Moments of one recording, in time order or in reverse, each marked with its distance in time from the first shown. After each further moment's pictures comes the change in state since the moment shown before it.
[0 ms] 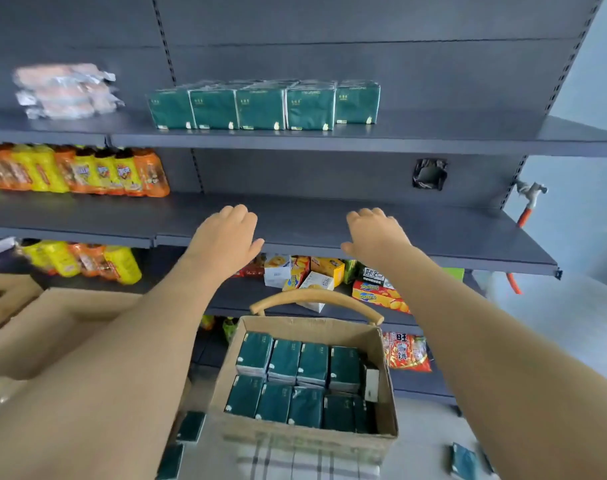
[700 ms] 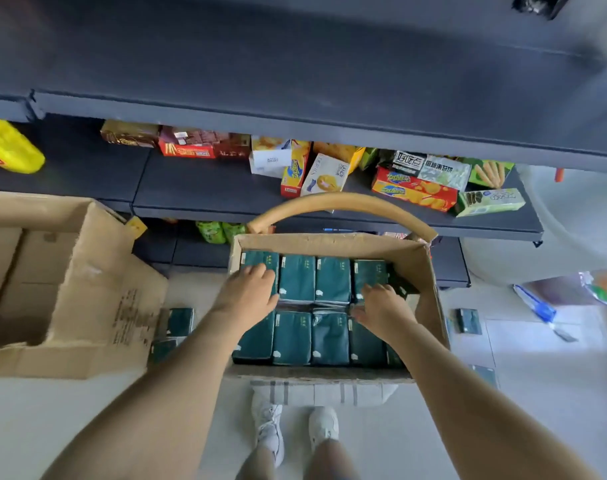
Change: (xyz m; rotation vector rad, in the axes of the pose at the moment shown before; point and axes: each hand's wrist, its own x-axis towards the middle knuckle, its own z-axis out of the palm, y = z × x) left_hand -0.043 -0.027 0.339 -0.260 -0.718 0.207; right_hand 0.025 -0.073 0.322 0.174 -0.789 0.307
